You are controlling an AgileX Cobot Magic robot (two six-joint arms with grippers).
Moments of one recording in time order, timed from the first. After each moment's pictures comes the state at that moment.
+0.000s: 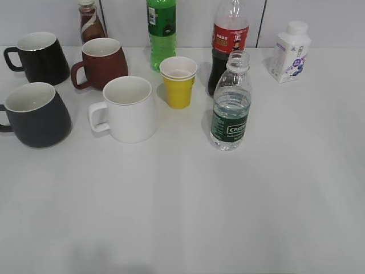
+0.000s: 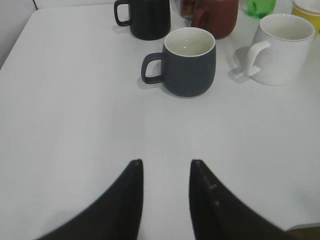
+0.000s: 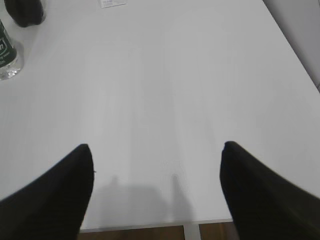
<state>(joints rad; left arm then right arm) -0.06 -0.01 -0.52 -0.02 1.07 0.02 0.05 -0.01 -0.50 -0.05 1.04 0.06</state>
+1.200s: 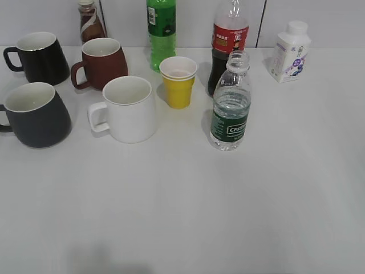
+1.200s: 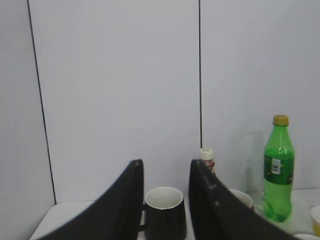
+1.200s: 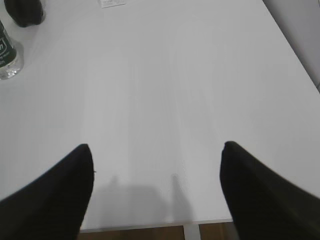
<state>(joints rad) -0.06 0.25 -0.48 0.00 0.14 0.02 0.05 -0.01 -0.50 -0.05 1.04 0.06</state>
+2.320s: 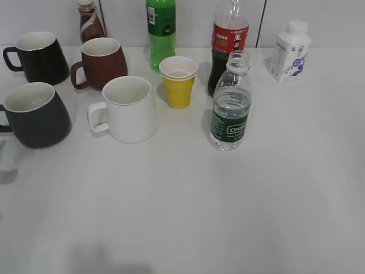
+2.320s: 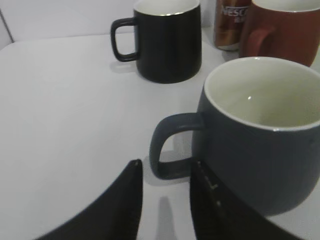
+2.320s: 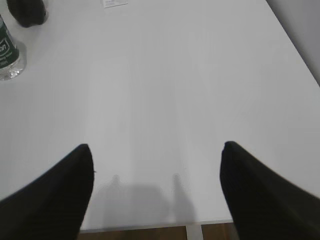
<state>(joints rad) 0.01 1.40 -0.15 0.04 -0.86 0.02 0.05 -0.01 -0.50 -0.04 1.04 0.06</state>
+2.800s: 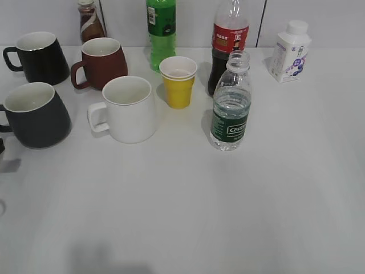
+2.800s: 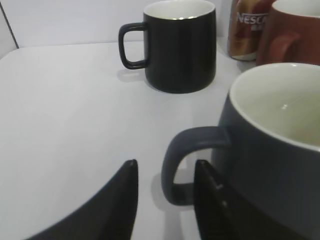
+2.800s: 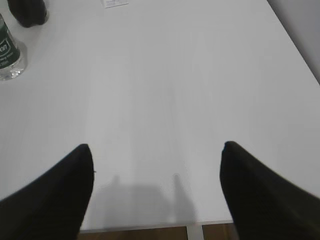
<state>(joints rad) 0.01 1.64 -0.20 0.02 -1.11 0.03 0.05 -0.01 -0.50 -0.04 1.04 0.06</state>
